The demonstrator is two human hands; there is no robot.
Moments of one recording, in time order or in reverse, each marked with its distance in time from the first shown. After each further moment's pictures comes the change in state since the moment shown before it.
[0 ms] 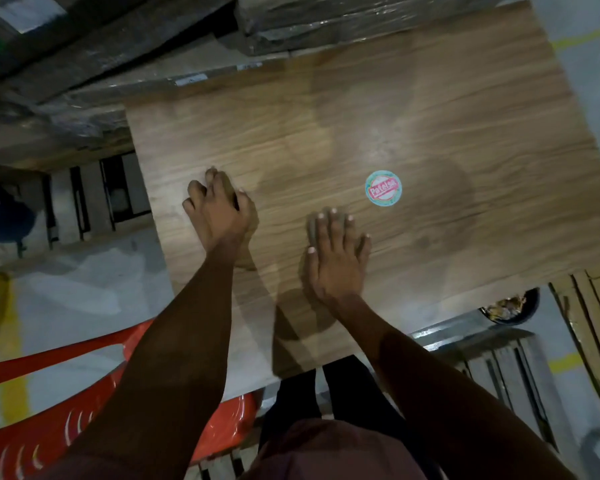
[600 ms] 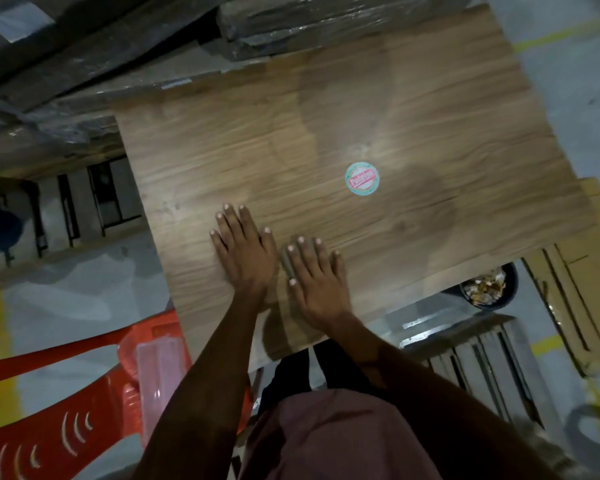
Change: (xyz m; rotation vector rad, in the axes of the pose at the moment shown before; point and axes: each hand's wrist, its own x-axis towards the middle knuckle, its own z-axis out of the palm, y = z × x) left_hand -0.108 0.031 0.029 0.029 -0.133 0.007; right_hand -0.068 0.011 0.003 0.013 -0.099 -0.226
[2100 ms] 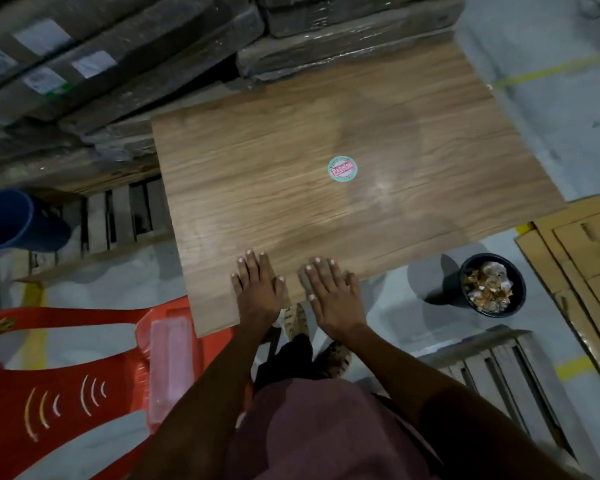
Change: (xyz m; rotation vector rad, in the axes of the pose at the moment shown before) left_hand -0.161 -0.018 0.007 -0.031 -0.191 0.120; right_hand -0.121 0.046 0.001 0.022 -0.096 -0.040
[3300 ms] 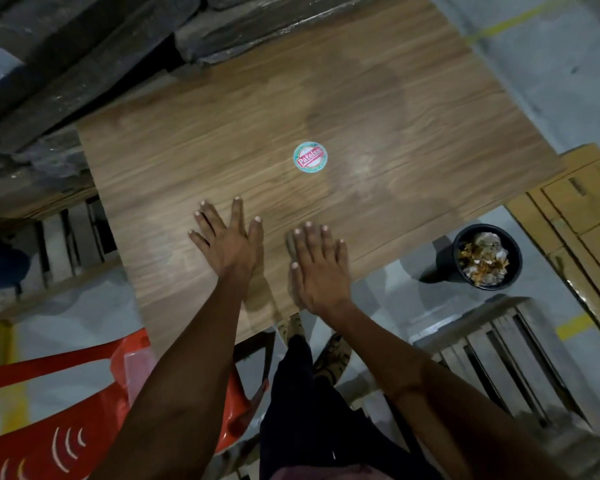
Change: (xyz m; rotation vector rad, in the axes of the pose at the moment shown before) left_hand 0.134 0.045 -0.018 0.025 0.141 -0.102; right_hand 0.071 0.020 -0.004 0.073 0.208 0.186
